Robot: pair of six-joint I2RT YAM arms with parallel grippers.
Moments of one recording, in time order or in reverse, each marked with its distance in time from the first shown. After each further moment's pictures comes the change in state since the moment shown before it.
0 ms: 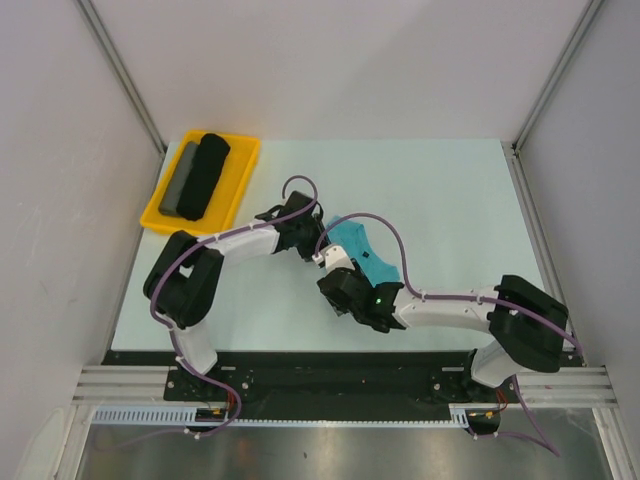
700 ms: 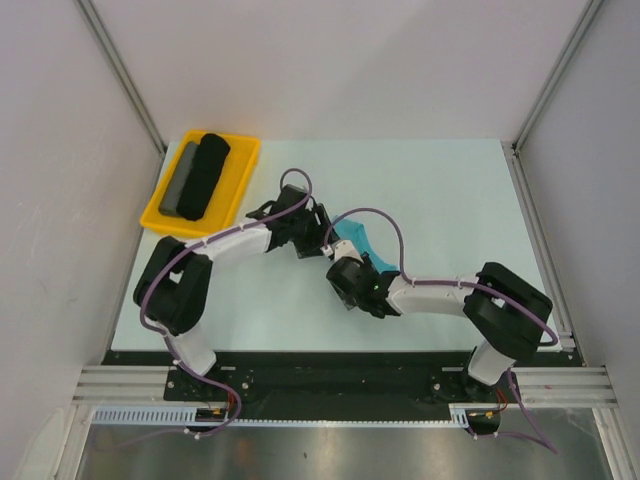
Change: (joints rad) left arm 0.023 -0.040 0.010 0.008 0.068 0.039; right arm -0.117 0.119 0.003 -0.032 -0.005 -0.026
